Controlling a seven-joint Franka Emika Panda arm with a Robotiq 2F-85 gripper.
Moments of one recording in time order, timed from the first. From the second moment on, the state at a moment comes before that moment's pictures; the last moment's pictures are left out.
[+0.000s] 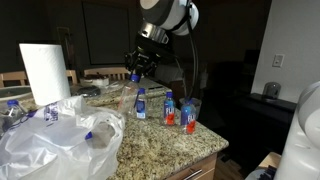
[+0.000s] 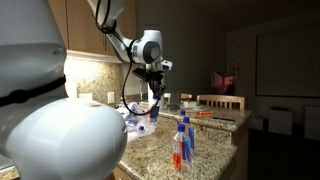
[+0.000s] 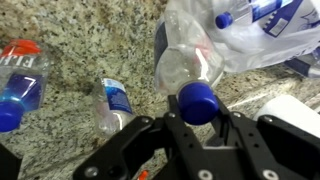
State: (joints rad) arm 0.16 -0.31 0.18 -2.38 0.27 2.50 0.49
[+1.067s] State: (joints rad) arm 0.32 0.18 0.23 -2.13 1.15 2.66 -0.08
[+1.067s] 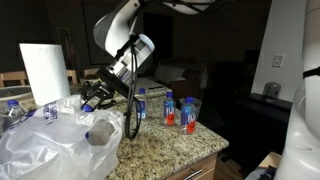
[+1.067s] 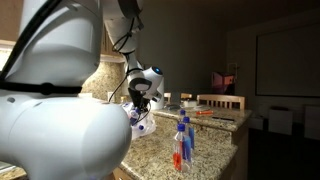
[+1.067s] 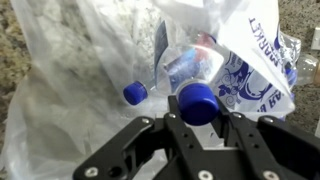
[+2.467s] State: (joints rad) arm 0.20 -0.13 0.13 -2.31 0.42 2.50 0.10
